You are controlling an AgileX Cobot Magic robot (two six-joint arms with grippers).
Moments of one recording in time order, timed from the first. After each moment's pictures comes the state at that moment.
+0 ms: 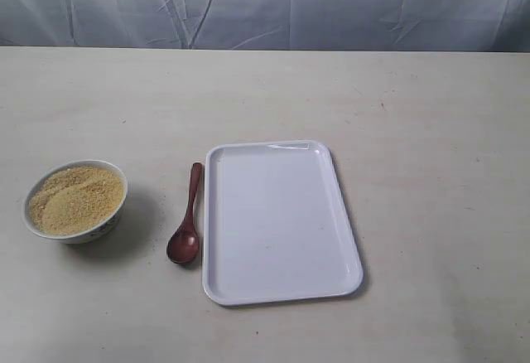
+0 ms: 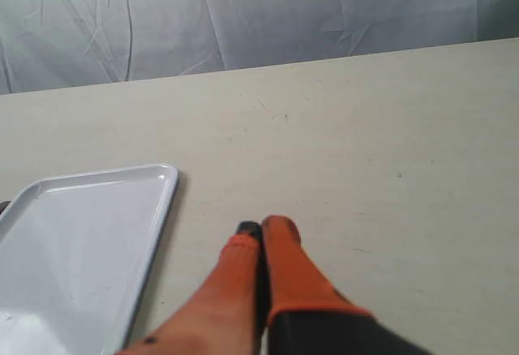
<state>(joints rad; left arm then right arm) -0.06 0.01 0.00 -0.03 0.24 0.04 0.19 0.01 0.00 0.01 0.33 0.12</state>
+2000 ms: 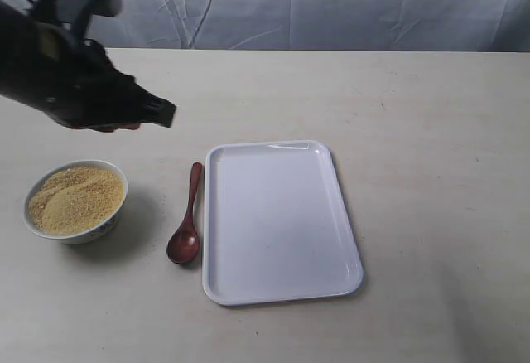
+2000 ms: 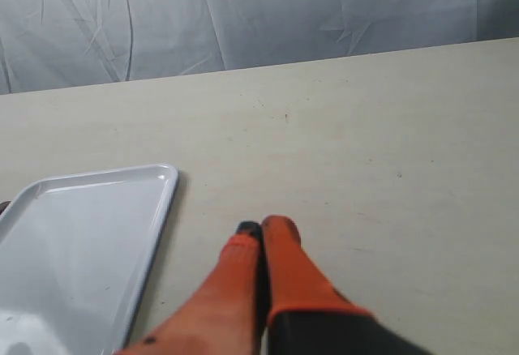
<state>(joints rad) -0.57 1.39 -1.00 0.08 0.68 -0.25 0.19 0.01 0.00 0.01 0.33 0.12</state>
